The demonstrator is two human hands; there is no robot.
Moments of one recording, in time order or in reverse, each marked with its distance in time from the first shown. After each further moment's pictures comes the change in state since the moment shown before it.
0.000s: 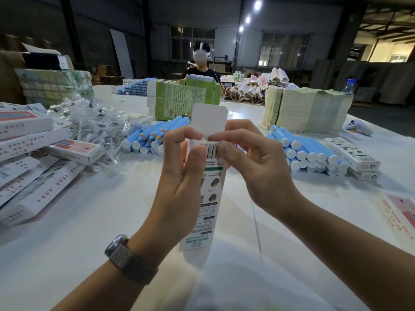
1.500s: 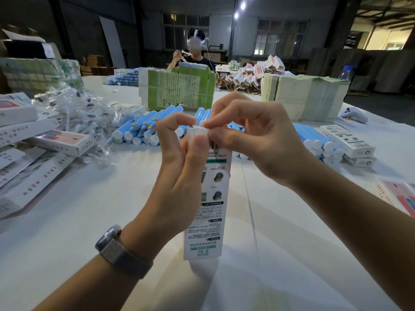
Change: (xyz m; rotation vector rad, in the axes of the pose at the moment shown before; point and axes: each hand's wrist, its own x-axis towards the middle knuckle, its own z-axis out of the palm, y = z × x) left_hand -0.001 -0.002 0.007 -0.041 -0.069 -0.029; right_hand 0.014 -0.014 -0.022 -0.165 -0.196 -0.022
